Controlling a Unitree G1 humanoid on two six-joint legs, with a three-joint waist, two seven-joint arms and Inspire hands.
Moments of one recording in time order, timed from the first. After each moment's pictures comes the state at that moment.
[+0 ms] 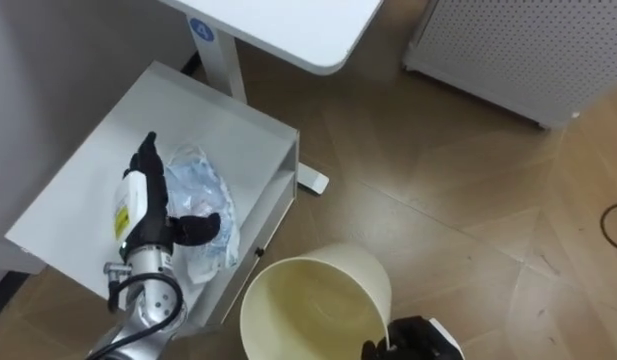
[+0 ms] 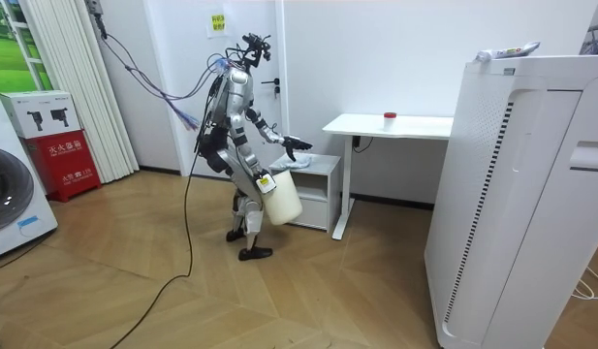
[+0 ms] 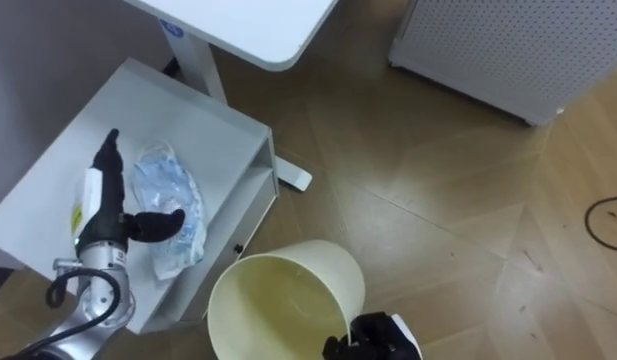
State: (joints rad) left arm -0.60 0.31 -0.34 1.10 0.28 -0.32 0.67; right arm -0.25 -0.24 0.46 0.98 0.33 -0.17 0.01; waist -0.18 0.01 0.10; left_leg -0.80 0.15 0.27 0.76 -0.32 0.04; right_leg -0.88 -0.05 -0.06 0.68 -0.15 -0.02
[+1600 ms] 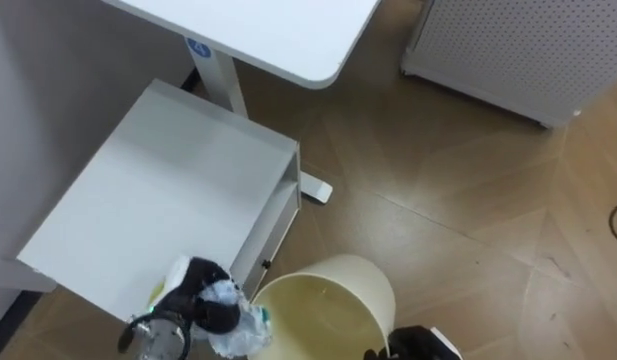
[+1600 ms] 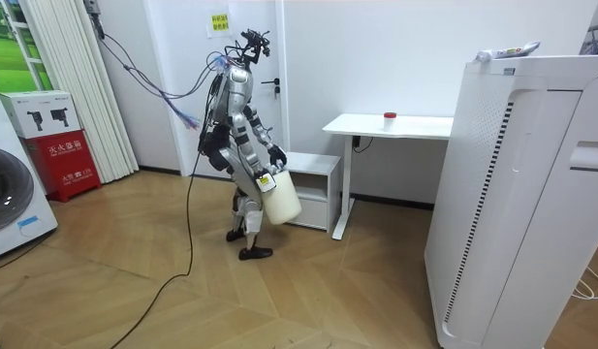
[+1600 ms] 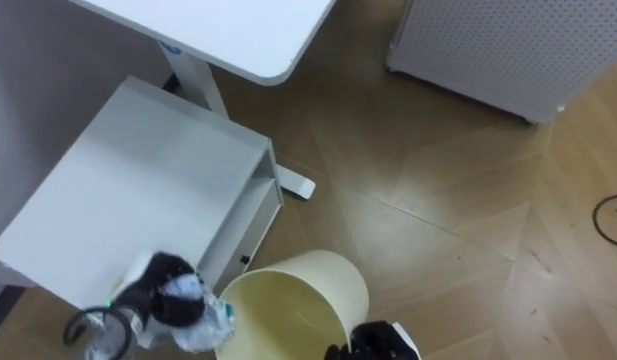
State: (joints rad) left arm -0.42 0.22 -0.46 1.16 0.06 -0.18 0.24; right arm -0.24 -0.24 0.50 1.04 0.39 -0.15 0.00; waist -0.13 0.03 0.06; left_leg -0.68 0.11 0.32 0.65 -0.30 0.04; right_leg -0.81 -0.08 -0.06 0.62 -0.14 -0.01
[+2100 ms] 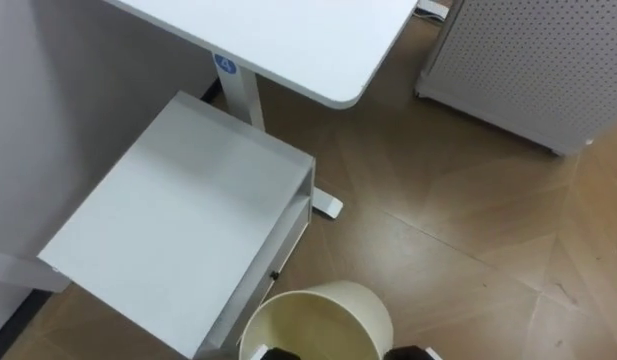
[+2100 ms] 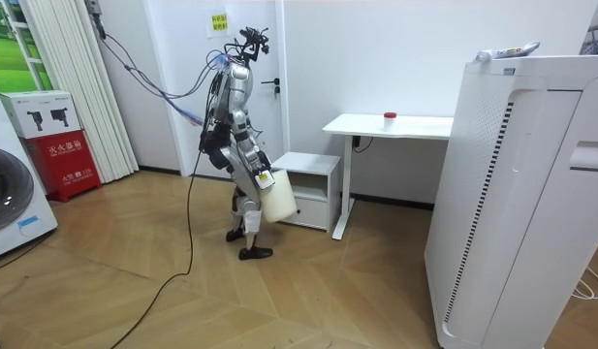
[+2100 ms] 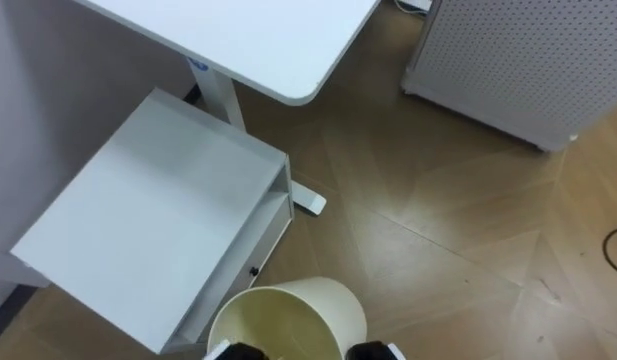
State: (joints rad) left arm -0.23 0.13 -0.61 1.03 -0.09 -0.21 0.00; right arm -0.19 -0.21 0.51 1.04 0.39 -0.19 0.00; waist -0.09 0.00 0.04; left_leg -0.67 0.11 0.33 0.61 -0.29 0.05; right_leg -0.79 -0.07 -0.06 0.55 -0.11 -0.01
